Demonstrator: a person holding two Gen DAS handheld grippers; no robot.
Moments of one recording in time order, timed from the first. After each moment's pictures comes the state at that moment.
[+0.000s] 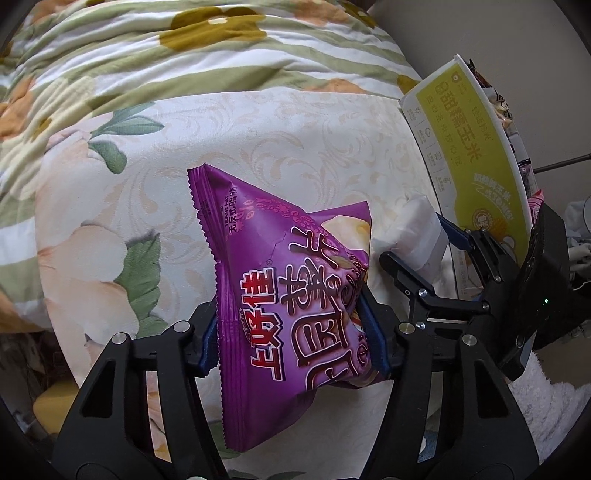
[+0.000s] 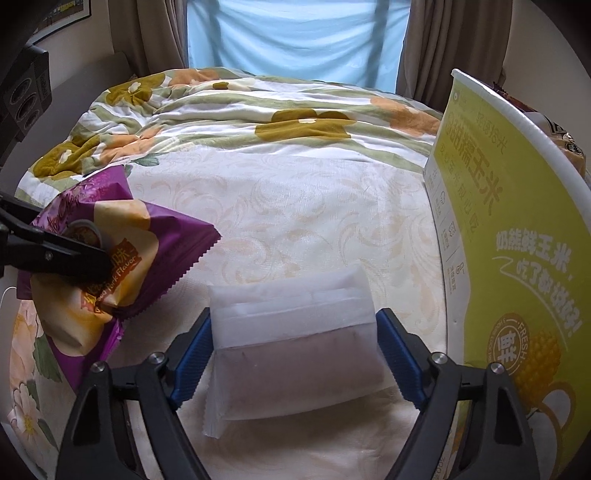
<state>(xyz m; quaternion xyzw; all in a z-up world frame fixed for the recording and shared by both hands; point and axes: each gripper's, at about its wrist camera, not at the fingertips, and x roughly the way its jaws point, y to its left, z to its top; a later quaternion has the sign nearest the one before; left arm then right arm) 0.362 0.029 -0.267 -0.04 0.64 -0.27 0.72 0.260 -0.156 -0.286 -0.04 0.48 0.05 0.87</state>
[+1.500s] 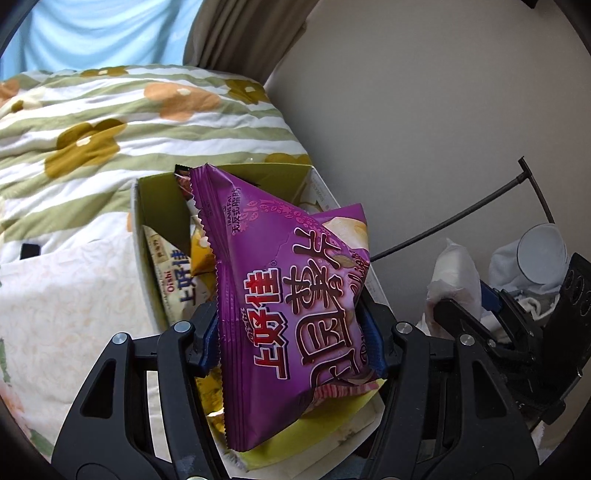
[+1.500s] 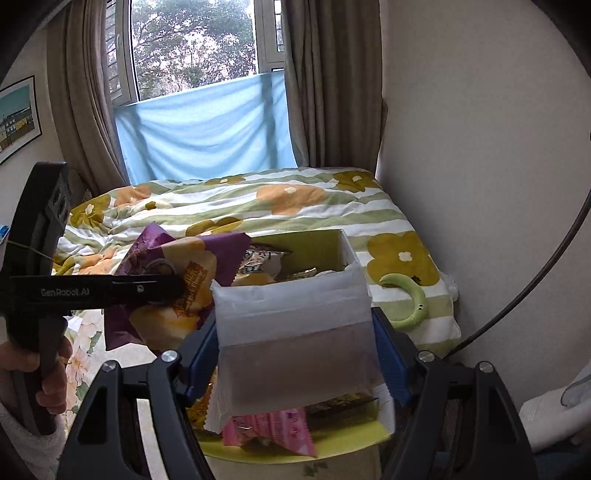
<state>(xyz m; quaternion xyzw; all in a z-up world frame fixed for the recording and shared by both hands) 0.325 -0.272 -0.098 -0.09 0.50 -0.35 0.79 0.166 -0.425 -0.073 0.06 0.38 -0.04 0.92</state>
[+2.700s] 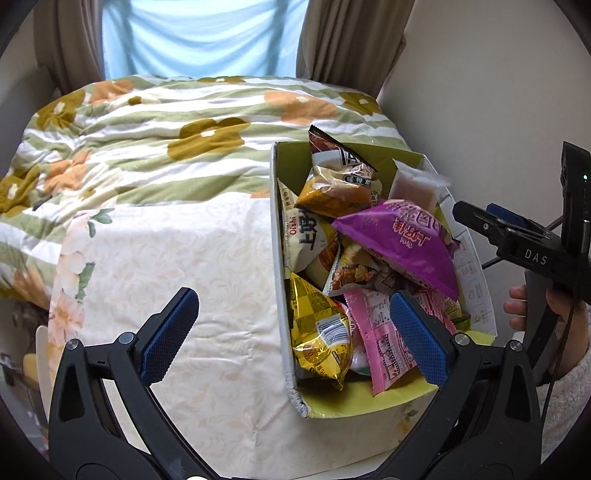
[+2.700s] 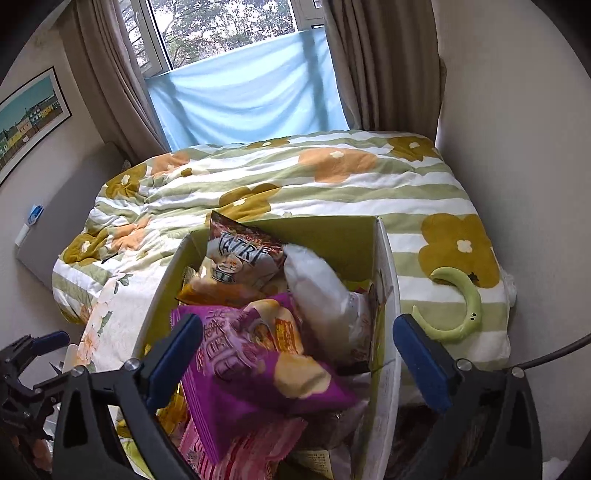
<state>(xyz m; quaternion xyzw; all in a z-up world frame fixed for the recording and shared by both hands) 0.253 -0.223 -0.107 -0.02 0.49 -0.13 0.86 0.249 -0.462 -0.129 0.06 0.43 0.08 0.90</state>
